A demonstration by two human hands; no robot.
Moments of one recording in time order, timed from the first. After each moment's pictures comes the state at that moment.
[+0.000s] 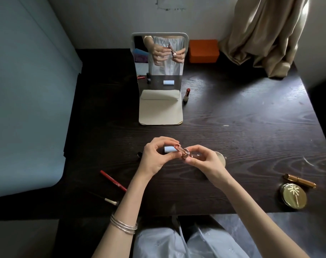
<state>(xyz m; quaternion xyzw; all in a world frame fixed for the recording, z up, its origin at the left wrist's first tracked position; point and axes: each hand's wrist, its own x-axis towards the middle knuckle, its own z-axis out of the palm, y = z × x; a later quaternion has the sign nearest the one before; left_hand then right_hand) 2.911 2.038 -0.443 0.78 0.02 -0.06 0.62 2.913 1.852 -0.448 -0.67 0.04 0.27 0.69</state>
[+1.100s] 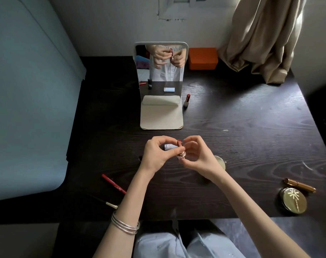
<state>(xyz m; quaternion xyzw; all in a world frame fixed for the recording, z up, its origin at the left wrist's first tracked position) 2.922 2.030 -0.406 0.77 0.09 -0.08 0.63 2.928 1.869 -0.437 -0.75 -0.04 0.20 0.62</state>
